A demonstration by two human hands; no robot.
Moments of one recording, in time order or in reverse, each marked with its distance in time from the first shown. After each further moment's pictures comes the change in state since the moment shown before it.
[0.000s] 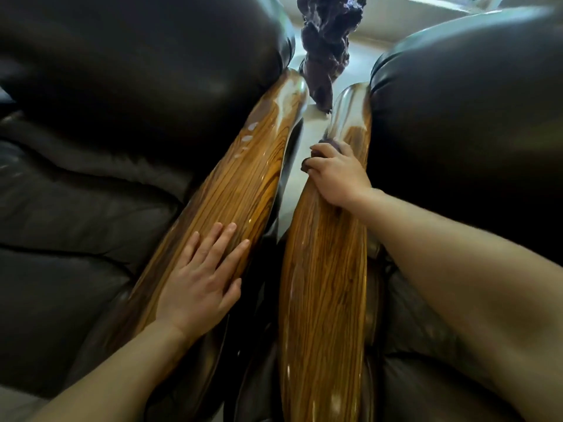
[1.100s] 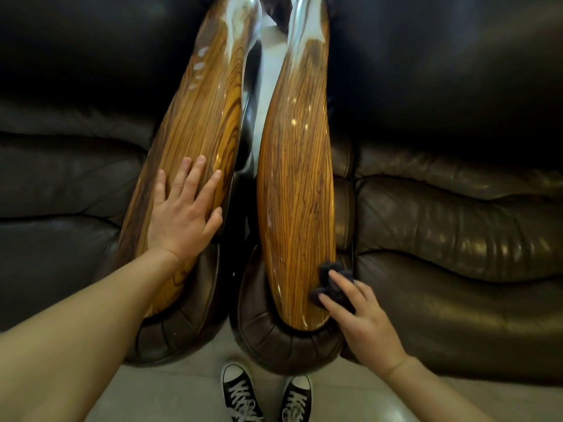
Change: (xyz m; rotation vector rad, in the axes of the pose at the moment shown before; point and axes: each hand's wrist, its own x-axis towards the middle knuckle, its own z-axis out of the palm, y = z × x) left_hand 0.000 -0.005 0.014 0.071 0.070 0.010; right_hand -0.406 -0.107 0.022 0.161 -0.150 0.161
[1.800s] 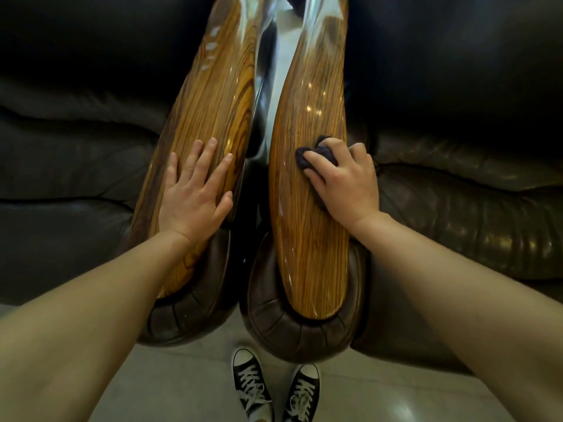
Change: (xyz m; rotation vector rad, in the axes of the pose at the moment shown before) left_hand -0.001 0.004 -0.009 -0.031 -0.019 -0.021; right_hand 0.208 0.007 -0.052 -0.175 0.313 0.049
